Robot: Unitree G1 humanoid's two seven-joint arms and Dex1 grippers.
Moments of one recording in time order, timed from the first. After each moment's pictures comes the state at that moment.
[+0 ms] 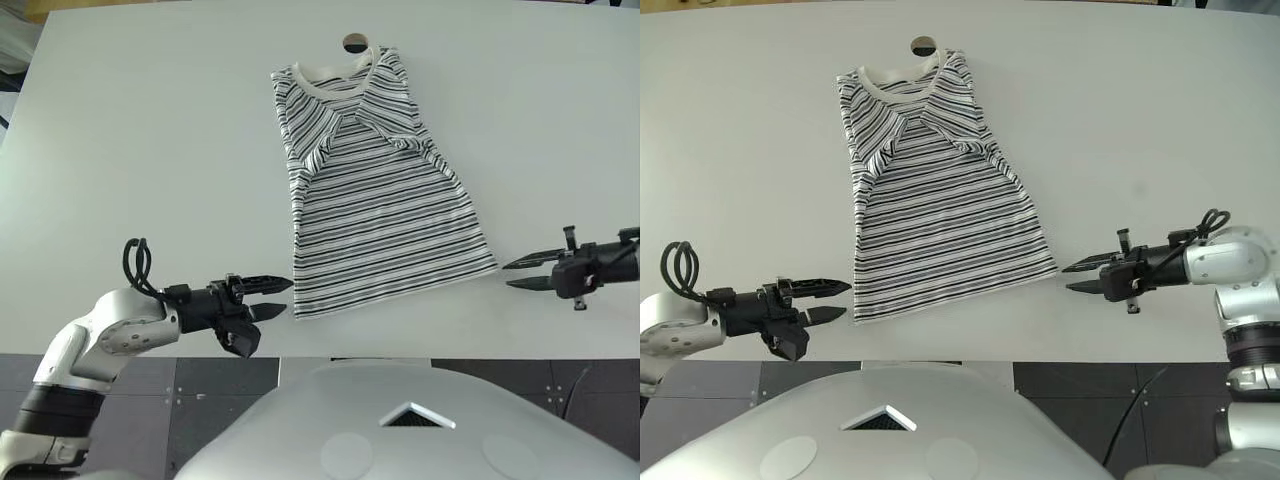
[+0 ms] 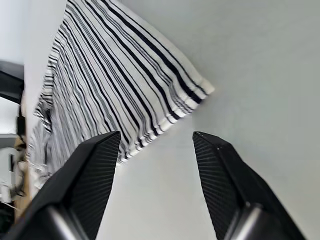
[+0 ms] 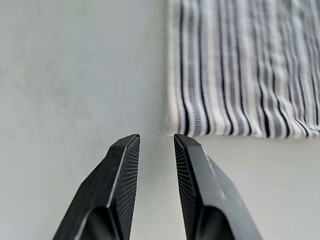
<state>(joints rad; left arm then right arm) 0.40 0.91 -0.09 -0.14 0.46 -0.90 -0.72 -0.01 -0.98 0.17 0.41 0.05 -0.89 1.39</state>
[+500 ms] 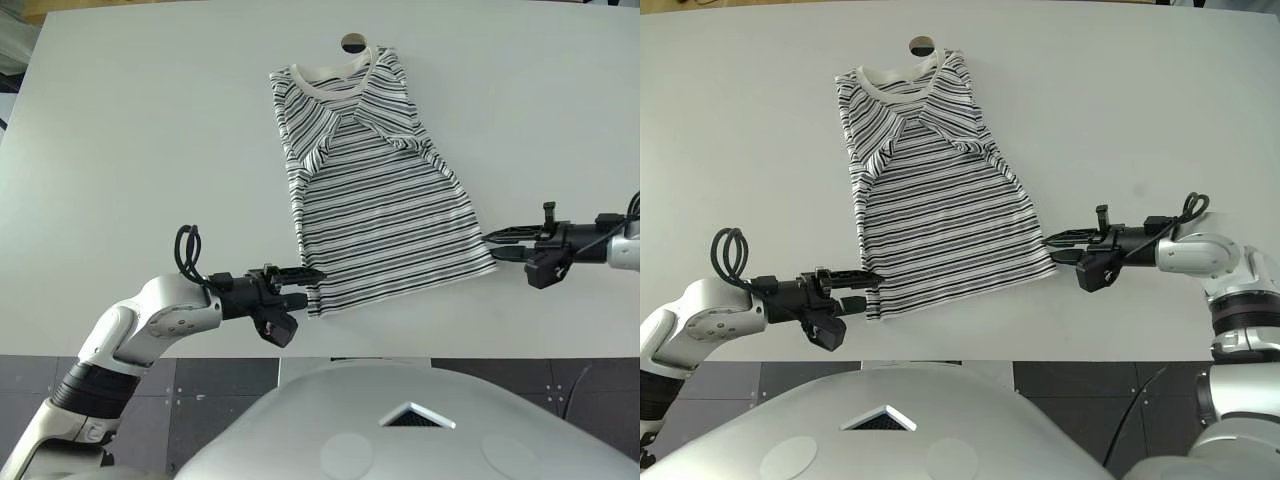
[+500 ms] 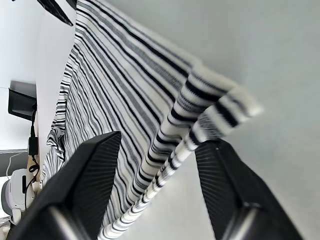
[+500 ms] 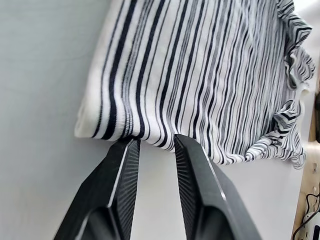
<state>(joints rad) 0.31 0.87 -0.27 -0.25 0.51 -0.73 -0.71 -0.21 -0.92 0.30 0.65 -0.32 -1.24 0.92</state>
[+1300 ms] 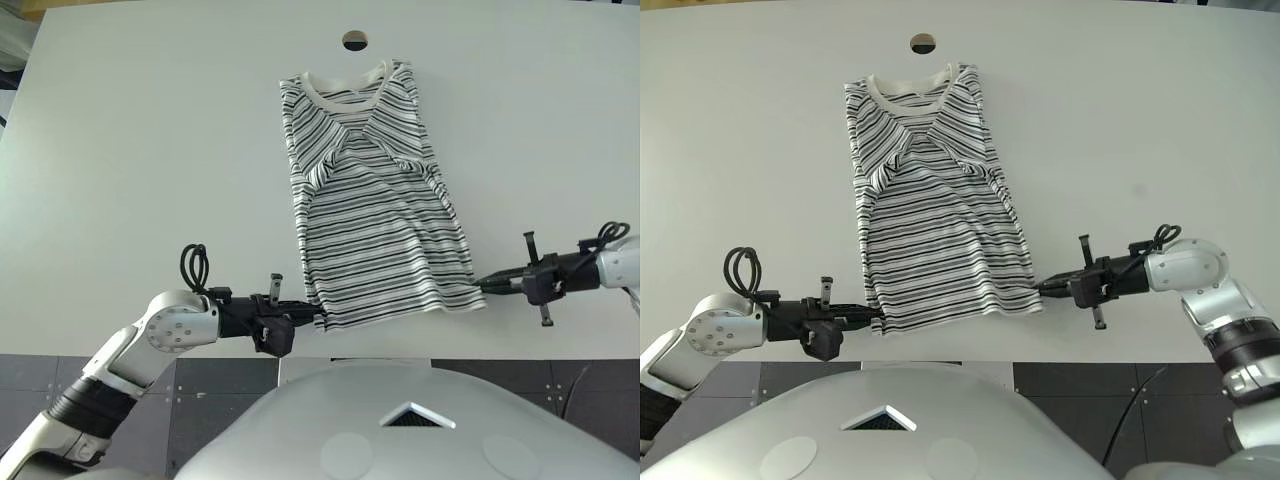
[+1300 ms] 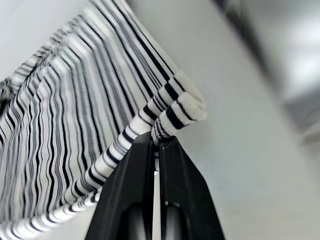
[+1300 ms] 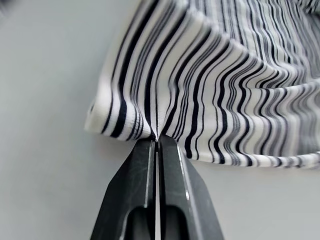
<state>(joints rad) 0.36 0.98 -0.39 -0.30 -0.06 -0.45 -0.90 -0.02 -1.08 0.53 0.27 0.38 -0.69 1.31</state>
